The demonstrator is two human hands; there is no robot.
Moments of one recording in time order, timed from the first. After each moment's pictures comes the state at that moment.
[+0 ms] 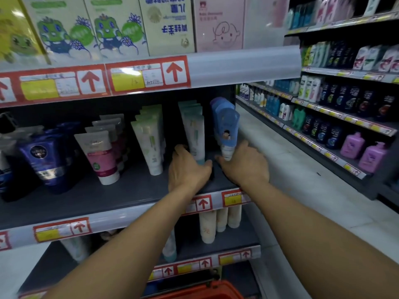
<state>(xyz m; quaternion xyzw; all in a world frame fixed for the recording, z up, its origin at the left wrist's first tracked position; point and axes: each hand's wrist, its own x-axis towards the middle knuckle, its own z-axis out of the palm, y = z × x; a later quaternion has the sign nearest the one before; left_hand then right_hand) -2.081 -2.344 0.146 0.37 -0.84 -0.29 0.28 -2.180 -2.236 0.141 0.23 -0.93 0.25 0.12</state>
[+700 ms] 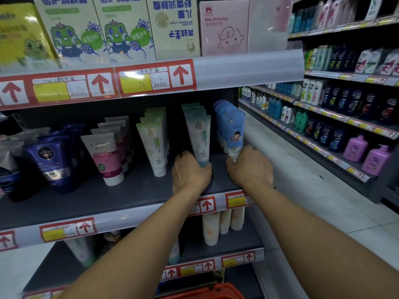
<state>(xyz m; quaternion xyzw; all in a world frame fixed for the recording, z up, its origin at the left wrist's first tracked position) -2.084 -2.351 0.140 0.38 -0.85 -0.26 0.27 -2.181 -2.235 0.137 0.21 -0.93 0.25 0.15</state>
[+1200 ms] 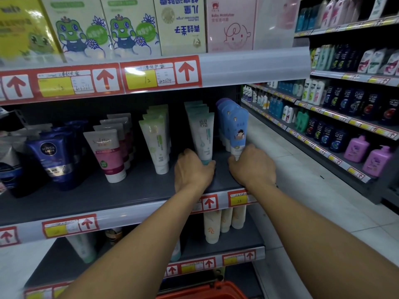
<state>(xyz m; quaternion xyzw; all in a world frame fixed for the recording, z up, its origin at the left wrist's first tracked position) -2.084 -2.351 0.140 0.38 -0.84 -0.26 0.28 -2.181 -2.237 0.136 0.20 -0.94 0.24 0.15</state>
